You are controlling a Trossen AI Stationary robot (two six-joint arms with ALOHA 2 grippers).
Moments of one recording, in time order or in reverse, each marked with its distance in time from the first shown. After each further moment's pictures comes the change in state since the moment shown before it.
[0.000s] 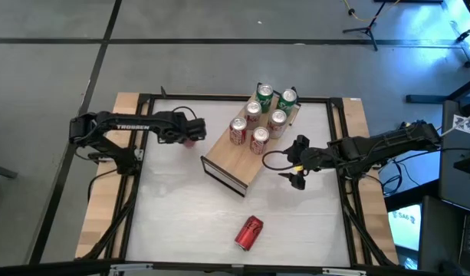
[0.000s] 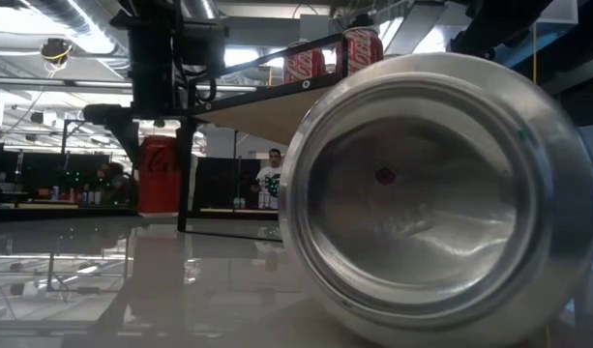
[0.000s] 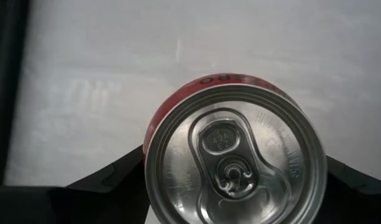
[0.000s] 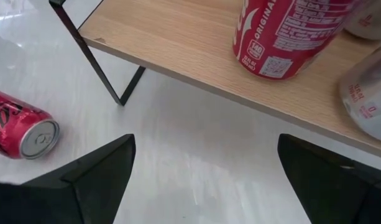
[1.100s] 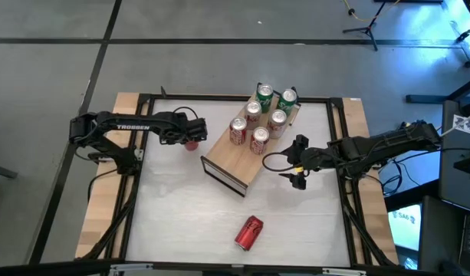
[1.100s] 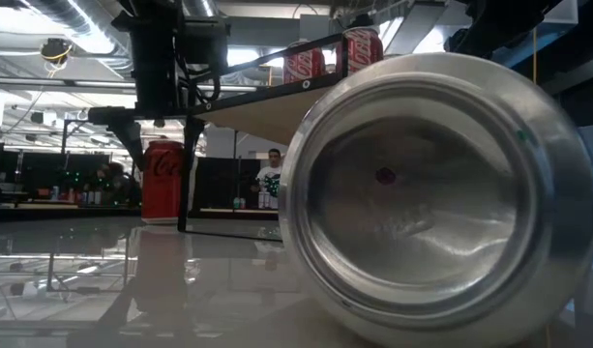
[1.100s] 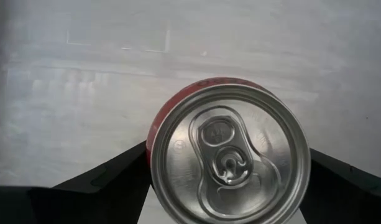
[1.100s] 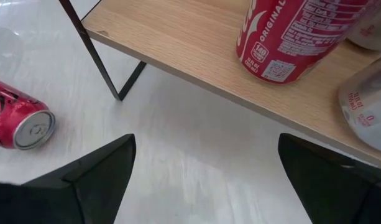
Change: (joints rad) left arm 0.001 0.003 0.001 0.040 0.042 -0.004; right arm 0.000 0.000 0.000 -0.001 -0.002 -0.062
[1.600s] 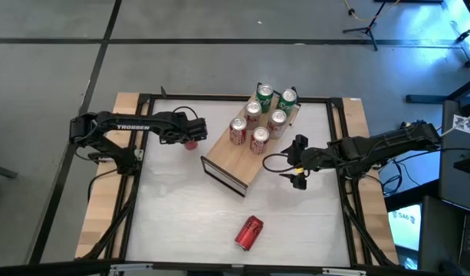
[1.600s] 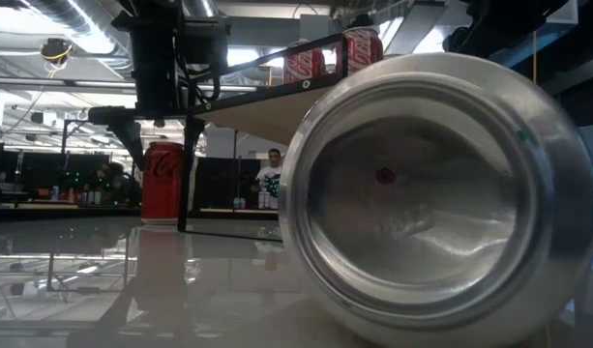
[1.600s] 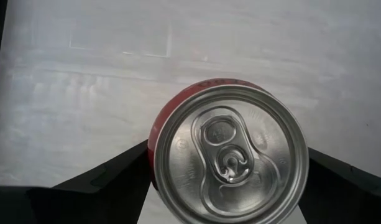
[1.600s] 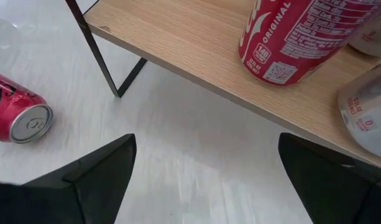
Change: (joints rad) left arm 0.000 0.000 0.000 -0.001 -0.023 -0.007; right arm 0.000 0.000 0.000 -0.001 0.000 -0.045
